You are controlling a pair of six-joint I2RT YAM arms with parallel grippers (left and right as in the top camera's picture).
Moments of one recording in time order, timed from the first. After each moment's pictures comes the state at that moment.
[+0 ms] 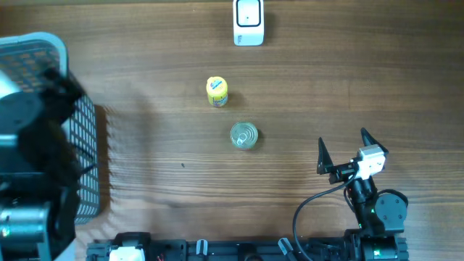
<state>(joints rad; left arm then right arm) 0.08 0.95 1.44 -0.87 -0.66 -0.49 0.02 0.03 0.01 0.01 -0.19 -0.04</state>
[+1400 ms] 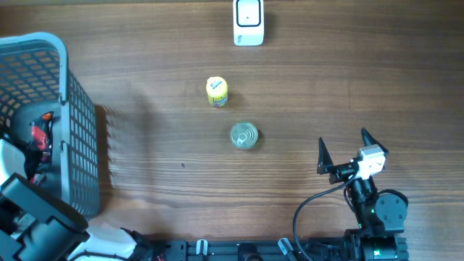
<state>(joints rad) 0.84 1.72 1.09 -0.67 -0.50 -0.54 0.02 0.03 0.01 0.01 -0.18 -0.04</state>
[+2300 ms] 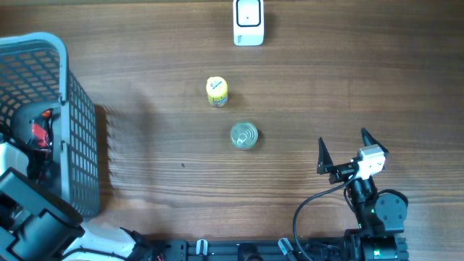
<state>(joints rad) 0.85 1.77 1.04 -0.53 -0.36 -0.55 0.02 0.03 0.01 0.01 -0.18 -0.04</state>
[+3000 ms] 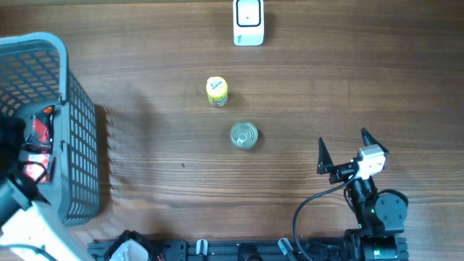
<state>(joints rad) 0.85 1.03 1.04 -0.57 0.10 -0.55 0.02 0.03 0.01 0.01 -0.18 -0.04</state>
